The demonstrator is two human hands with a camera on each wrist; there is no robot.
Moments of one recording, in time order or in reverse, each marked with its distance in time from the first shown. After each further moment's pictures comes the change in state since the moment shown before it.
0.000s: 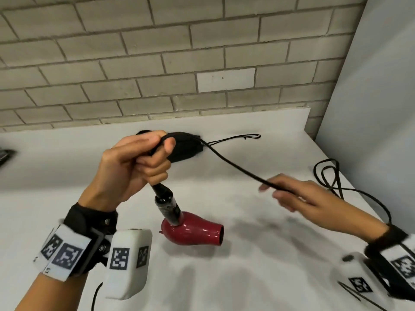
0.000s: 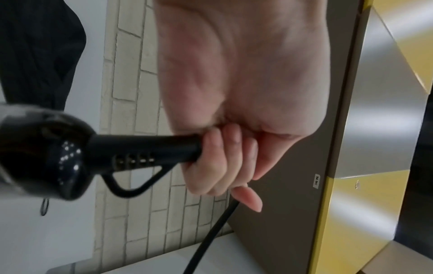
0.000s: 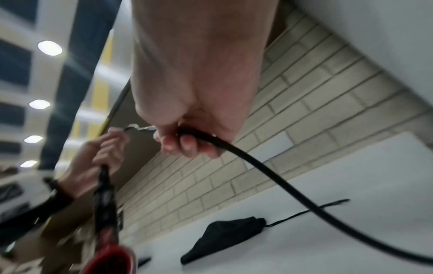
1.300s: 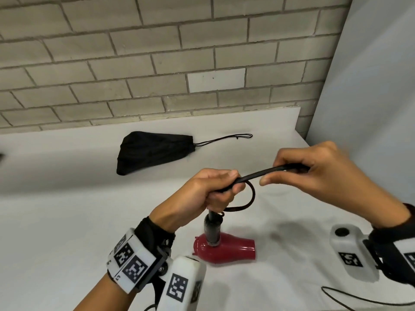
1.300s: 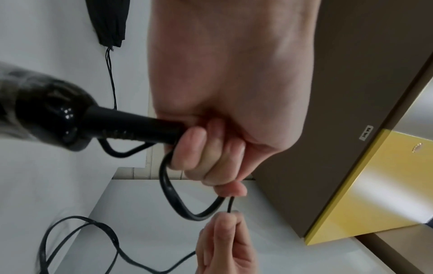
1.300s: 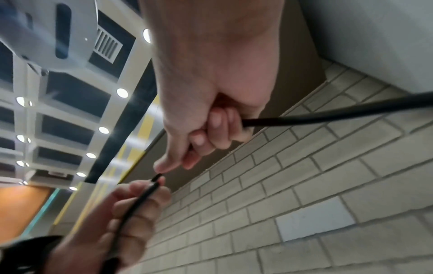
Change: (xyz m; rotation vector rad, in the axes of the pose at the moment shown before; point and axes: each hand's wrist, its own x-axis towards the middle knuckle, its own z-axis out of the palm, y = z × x) left_hand 0.037 -0.075 0.075 0.116 -0.112 -0.238; right_hand 0.002 -0.055 -0.038 -0.338 0.287 -0.073
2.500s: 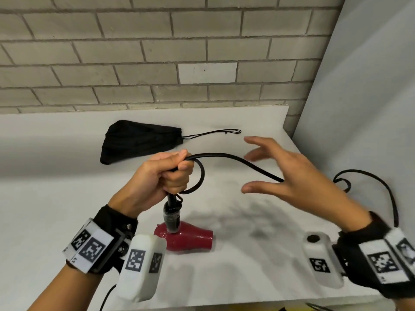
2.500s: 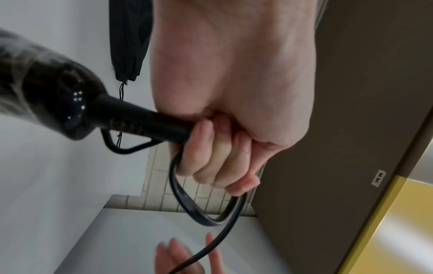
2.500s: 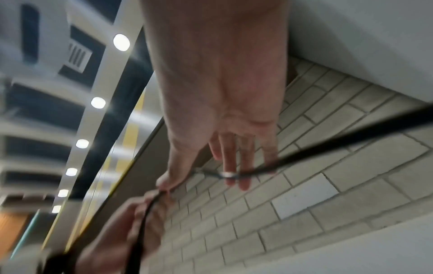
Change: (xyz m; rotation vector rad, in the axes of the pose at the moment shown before) left_hand -0.012 -0.004 -0.033 -0.231 0.103 0.097; right_hand -0.014 0.023 0.019 0.086 -0.133 0.140
